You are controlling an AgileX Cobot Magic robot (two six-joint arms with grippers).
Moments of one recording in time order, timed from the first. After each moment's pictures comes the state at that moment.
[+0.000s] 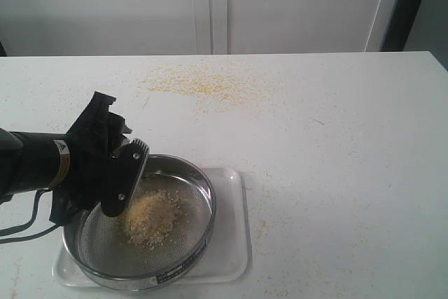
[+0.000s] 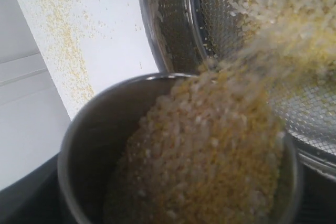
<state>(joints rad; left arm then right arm) -0.63 1.47 -0.63 1.66 0.19 -0.17 0.17 0.01 -0.01 -0.02 0.33 0.07</state>
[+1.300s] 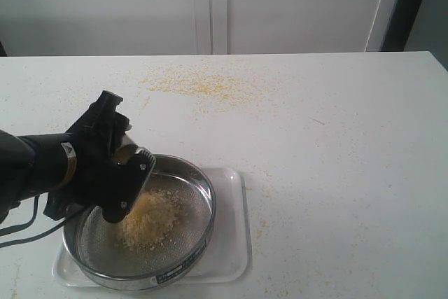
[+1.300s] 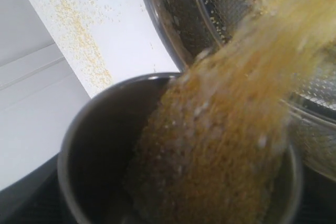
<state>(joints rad) -0.71 1.47 -0.63 1.66 0.35 -0.09 0.17 0.01 -0.01 -0.02 0.33 0.07</state>
